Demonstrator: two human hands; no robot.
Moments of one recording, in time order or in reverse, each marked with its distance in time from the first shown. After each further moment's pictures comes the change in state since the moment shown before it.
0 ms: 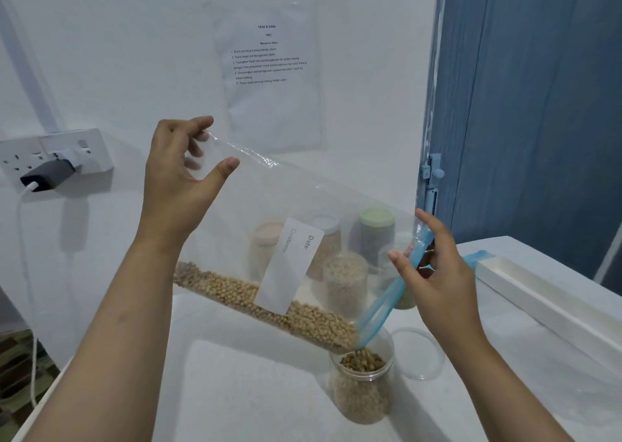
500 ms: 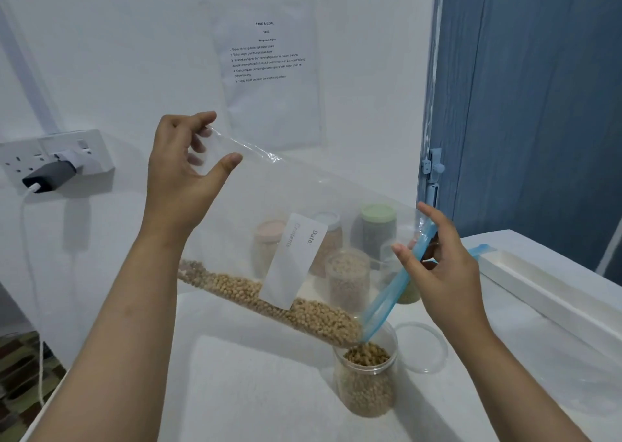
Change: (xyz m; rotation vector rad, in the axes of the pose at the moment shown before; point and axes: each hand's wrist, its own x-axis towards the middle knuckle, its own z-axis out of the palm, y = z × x) left_hand 0.003 0.002 0.000 0.003 -0.009 0.008; right_hand 0.002 -0.002 -0.001 -0.016 0.015 0.027
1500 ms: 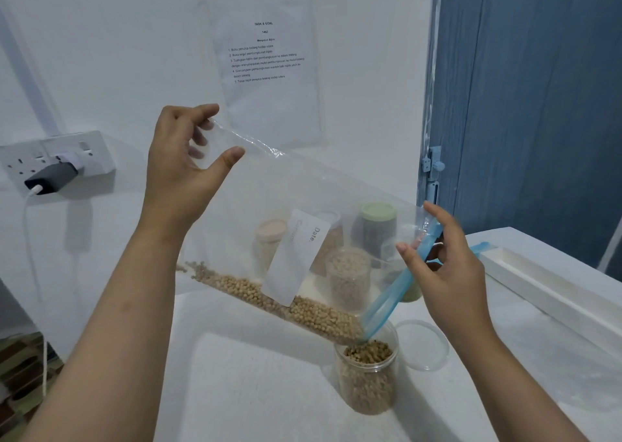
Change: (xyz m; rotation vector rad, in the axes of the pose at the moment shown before) left_hand 0.008 0.006 -0.002 0.010 -0.026 0.030; right_hand -0.007 -0.005 -0.003 0.048 0.027 -0.004
